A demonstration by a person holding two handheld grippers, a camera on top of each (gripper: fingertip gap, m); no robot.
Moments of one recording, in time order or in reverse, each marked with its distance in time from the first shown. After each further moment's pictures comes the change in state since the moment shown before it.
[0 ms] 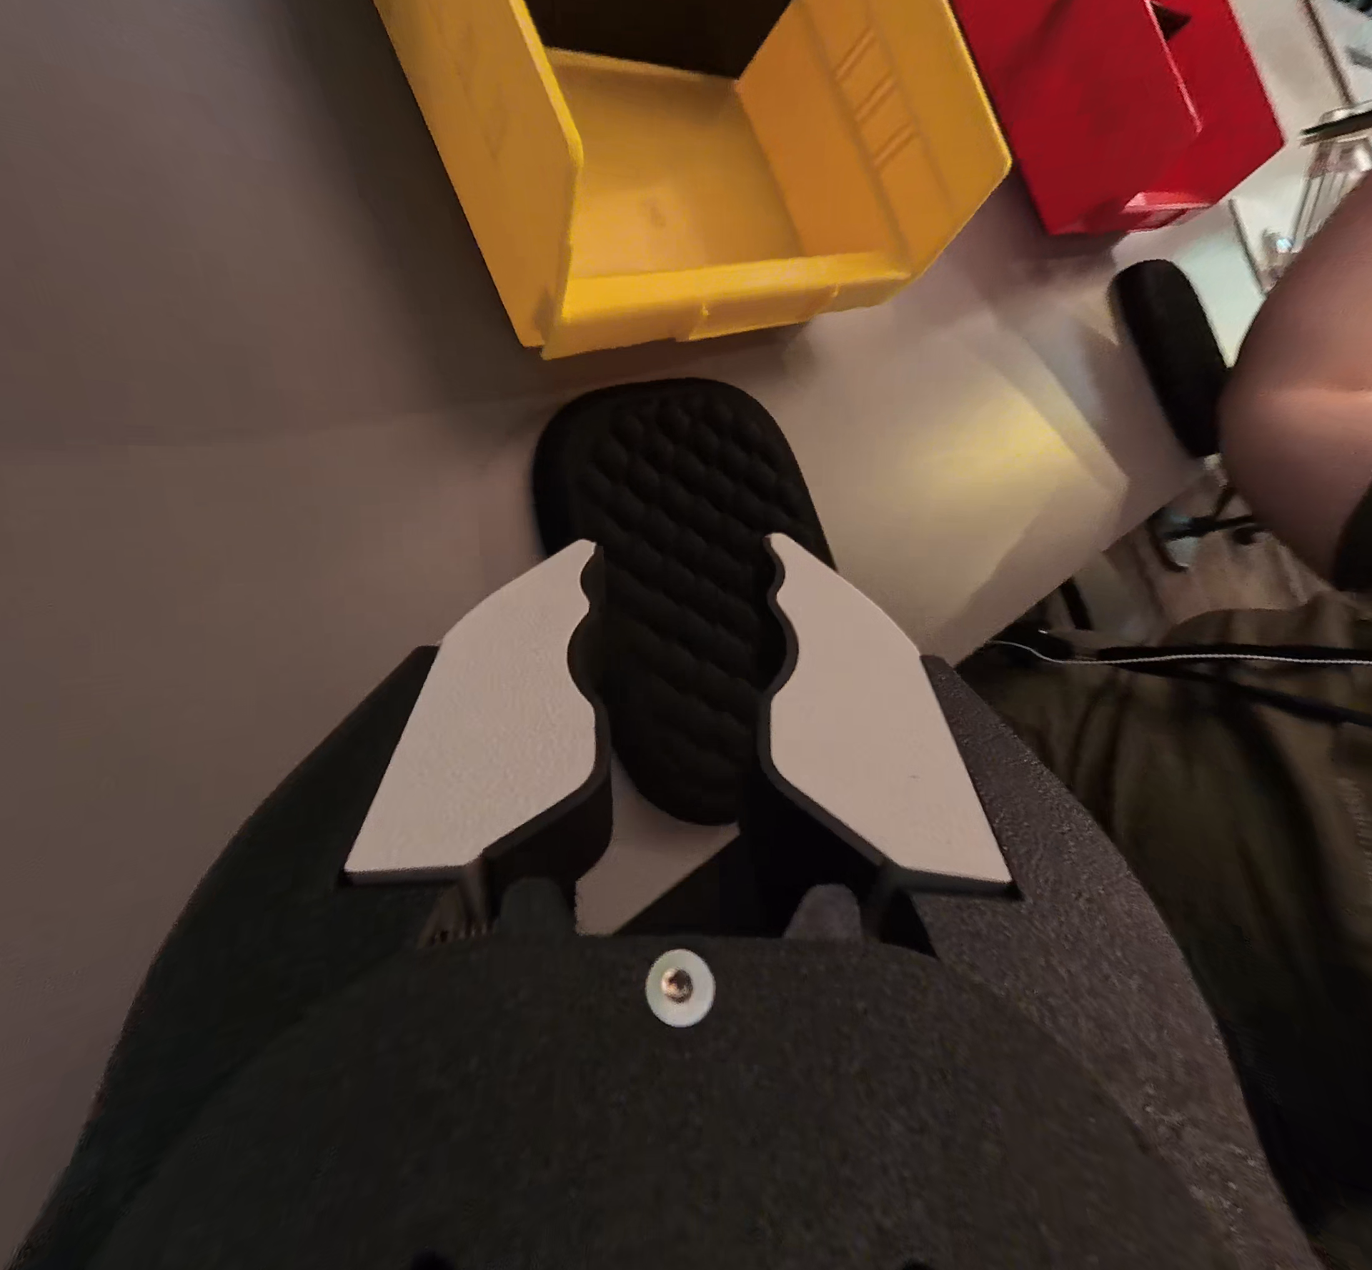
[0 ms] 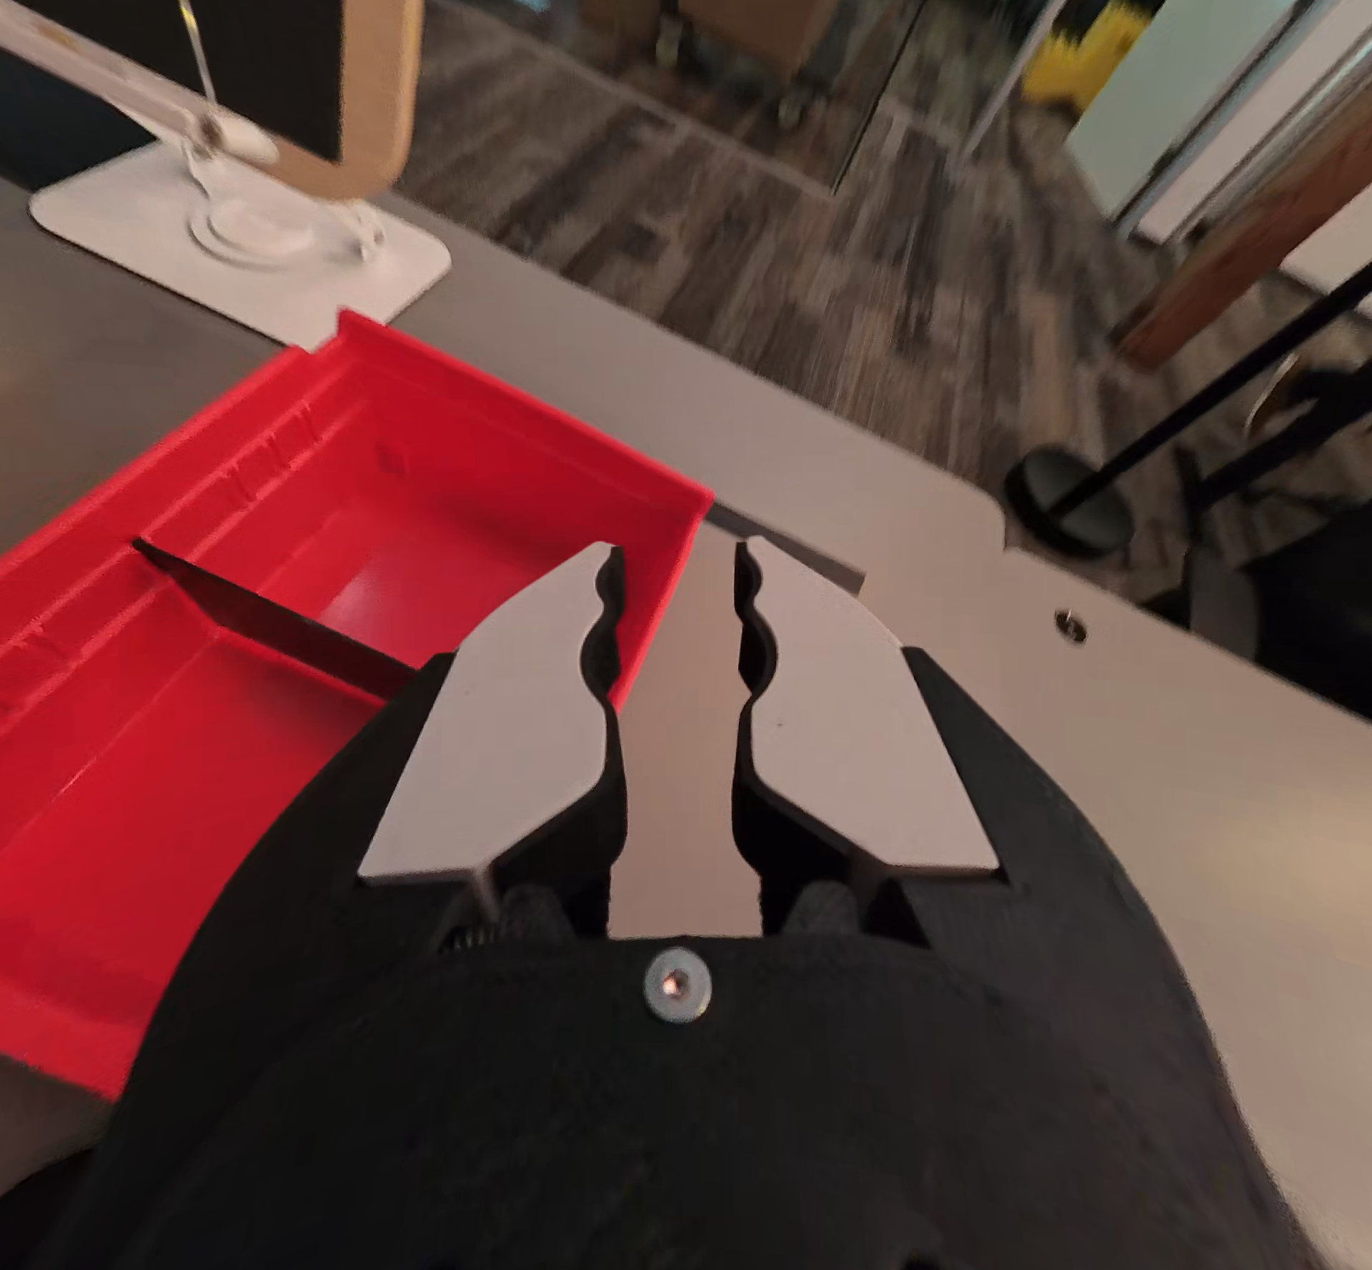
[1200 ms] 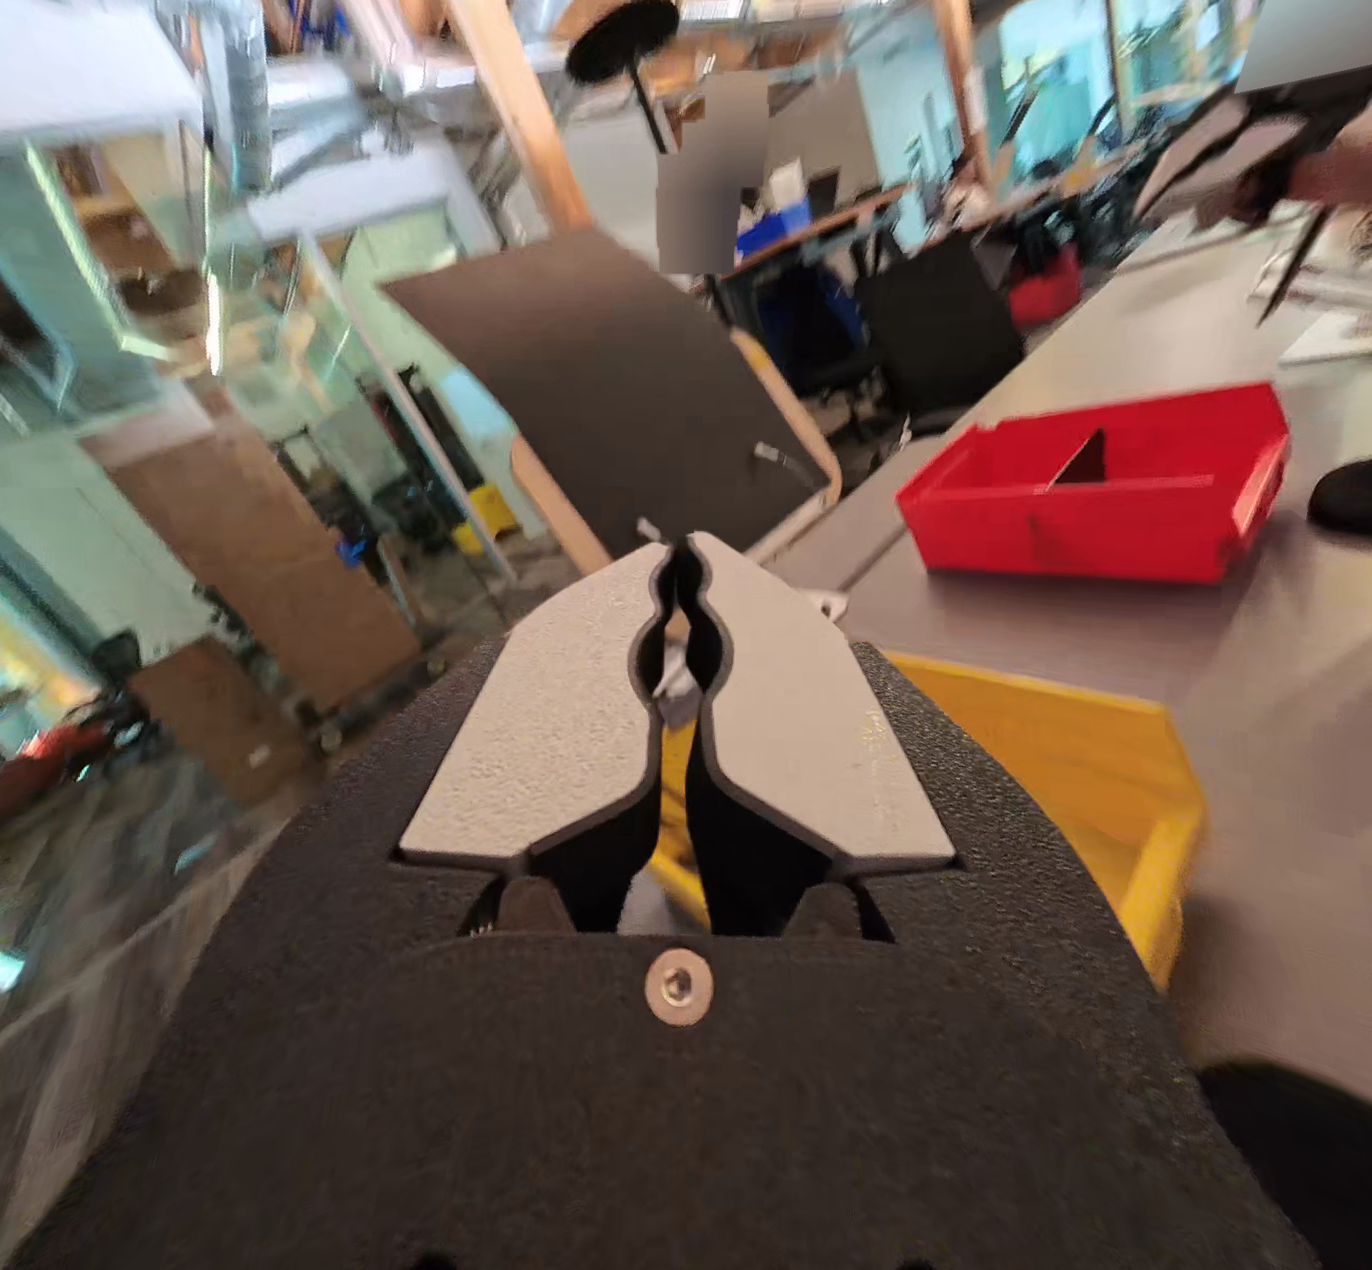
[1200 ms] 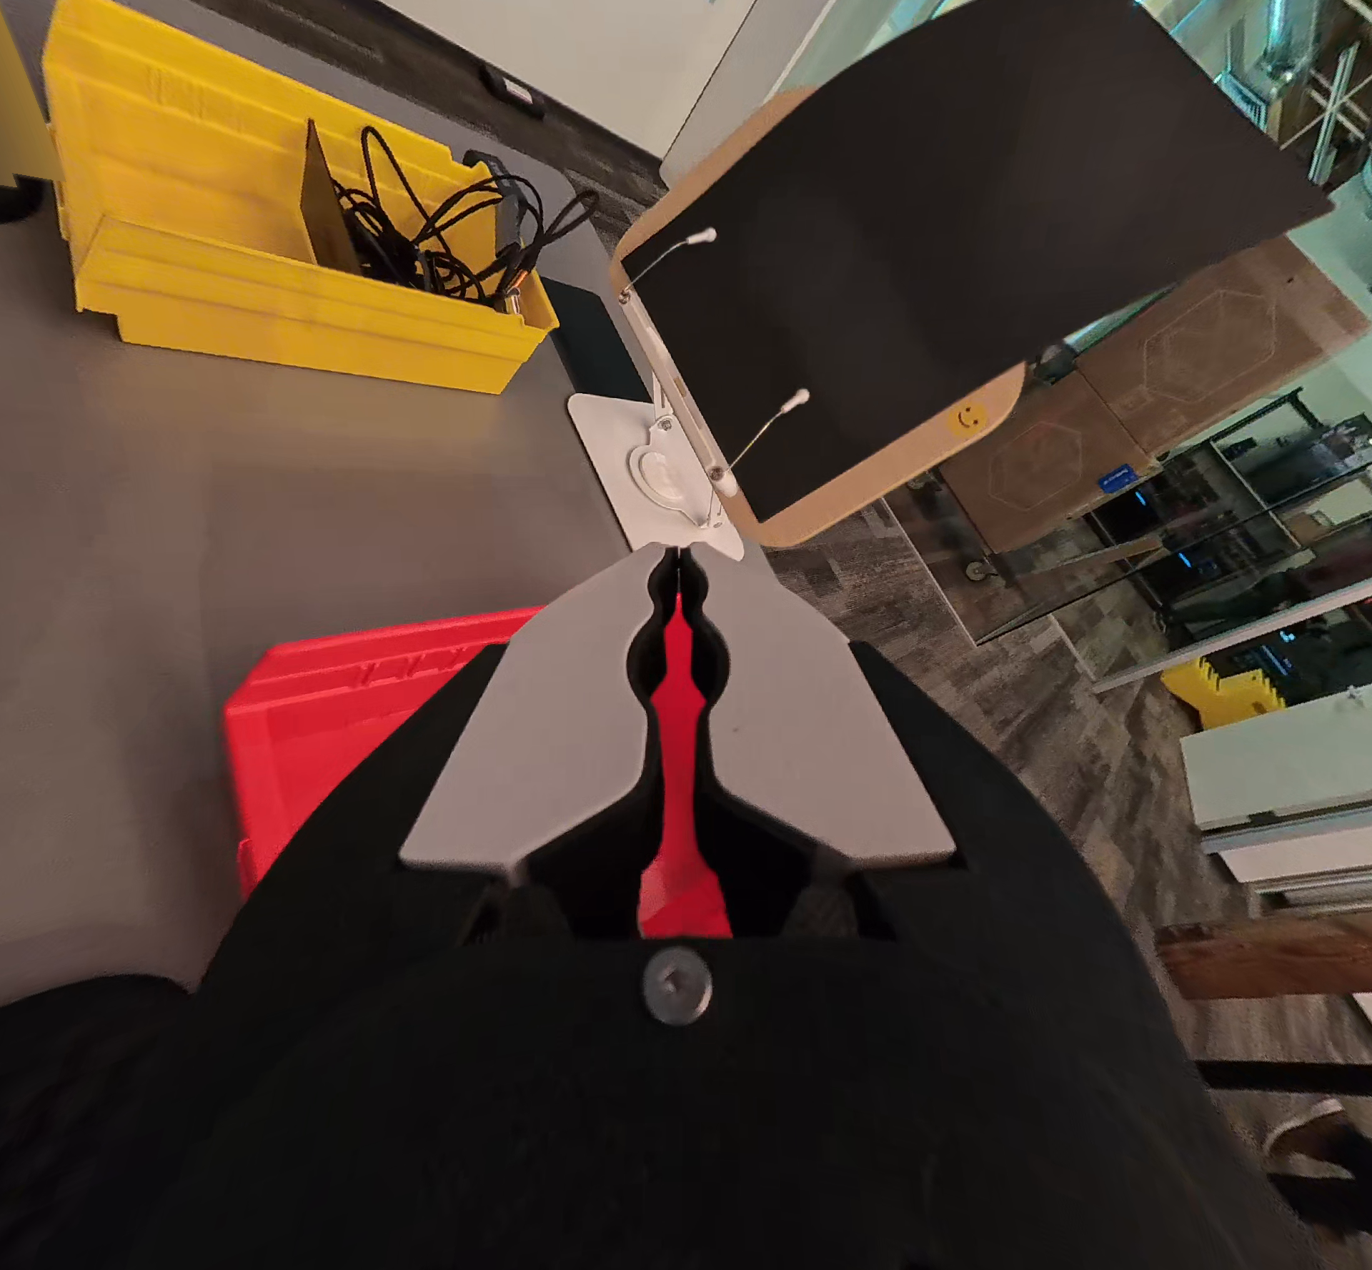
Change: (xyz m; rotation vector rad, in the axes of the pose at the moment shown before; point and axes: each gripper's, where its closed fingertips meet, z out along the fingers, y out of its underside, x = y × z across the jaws) left arm 0.069 -0.256 -0.057 0.868 0.021 0.934; right arm -0.135 -0.095 -0.096 0.408 -0.436 -0.543
